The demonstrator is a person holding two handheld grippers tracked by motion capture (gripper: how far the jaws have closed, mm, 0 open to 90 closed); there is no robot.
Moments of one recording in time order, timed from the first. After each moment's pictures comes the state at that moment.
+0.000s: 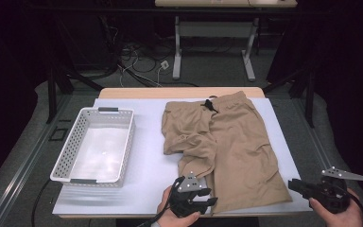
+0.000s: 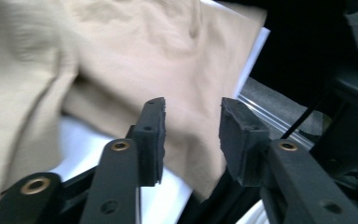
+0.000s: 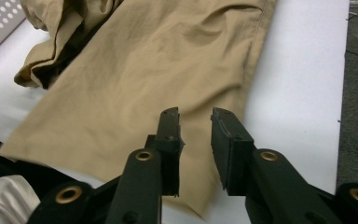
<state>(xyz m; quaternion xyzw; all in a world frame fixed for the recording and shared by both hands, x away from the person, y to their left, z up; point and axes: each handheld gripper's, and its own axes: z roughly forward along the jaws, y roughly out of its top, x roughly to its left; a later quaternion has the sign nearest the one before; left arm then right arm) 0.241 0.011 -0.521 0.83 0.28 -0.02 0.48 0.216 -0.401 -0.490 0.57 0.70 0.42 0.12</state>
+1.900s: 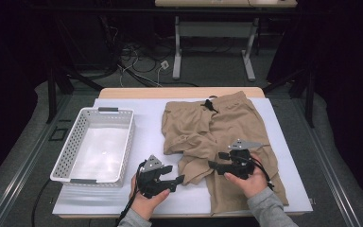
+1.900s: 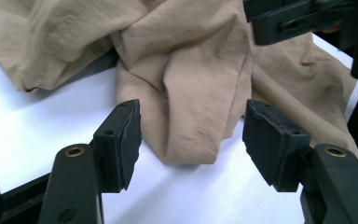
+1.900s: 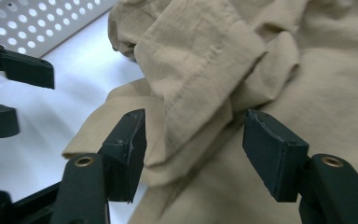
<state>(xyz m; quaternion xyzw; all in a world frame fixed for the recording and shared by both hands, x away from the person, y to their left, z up) 0.282 0.092 -0.529 0.78 0.39 0.06 0.48 0.325 -0.203 -0.518 0.43 0.78 0.44 0.10</state>
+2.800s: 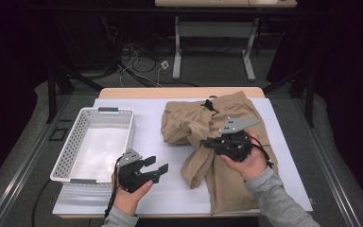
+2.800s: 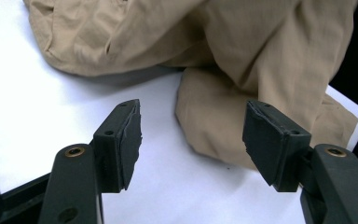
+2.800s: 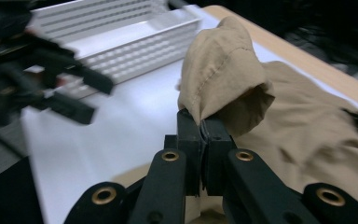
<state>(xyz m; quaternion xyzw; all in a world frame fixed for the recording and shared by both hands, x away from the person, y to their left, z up) 0.282 0.136 -0.499 0.74 0.42 0.09 0.51 0.320 -0.171 -0.415 0.26 0.83 0.47 0.14</state>
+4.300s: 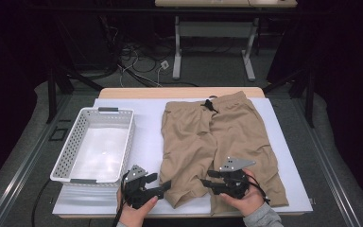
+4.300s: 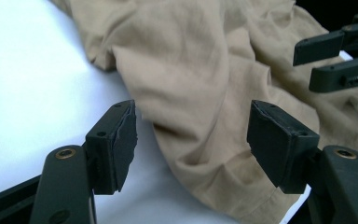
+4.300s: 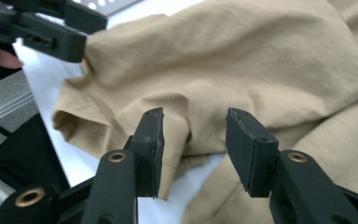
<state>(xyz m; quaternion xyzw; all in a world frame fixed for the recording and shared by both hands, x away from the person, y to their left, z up) 0.253 0.123 -0.541 0.75 0.47 0.06 0.47 0.277 -0.186 -0.526 0.33 0.82 0.45 0.09</state>
